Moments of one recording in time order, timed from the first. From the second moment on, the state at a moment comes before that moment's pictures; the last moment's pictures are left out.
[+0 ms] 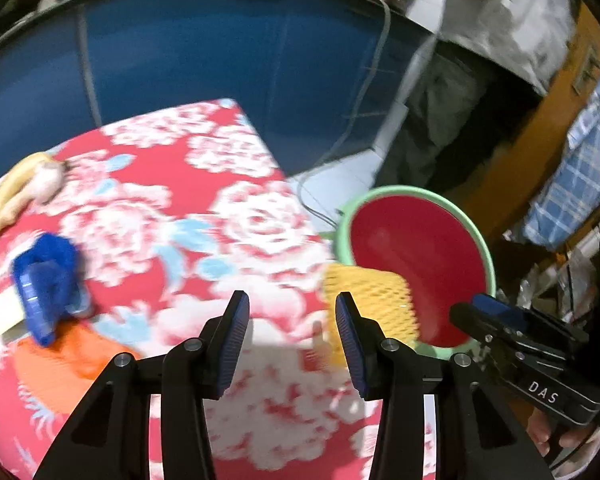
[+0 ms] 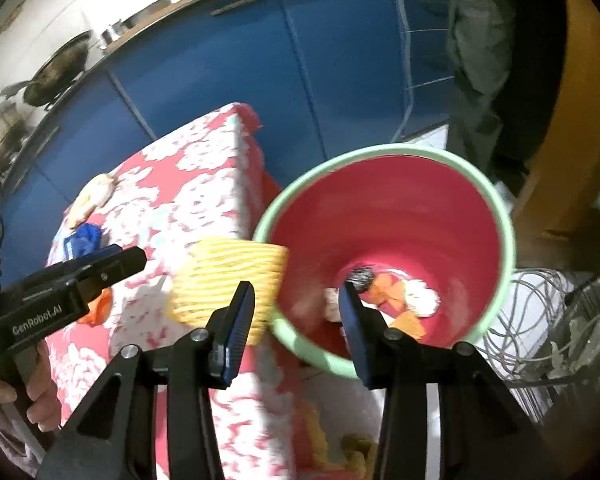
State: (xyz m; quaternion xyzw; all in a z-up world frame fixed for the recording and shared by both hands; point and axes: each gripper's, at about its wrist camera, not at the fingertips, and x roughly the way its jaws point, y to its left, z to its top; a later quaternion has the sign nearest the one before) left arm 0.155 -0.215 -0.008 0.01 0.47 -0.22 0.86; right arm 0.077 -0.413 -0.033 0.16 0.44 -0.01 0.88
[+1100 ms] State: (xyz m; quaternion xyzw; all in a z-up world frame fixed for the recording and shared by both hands) left arm 0.161 0.024 -0.019 -0.12 0.45 0.00 0.89; right arm 0.156 -0.197 -0.025 0.10 0.45 0.17 0.87
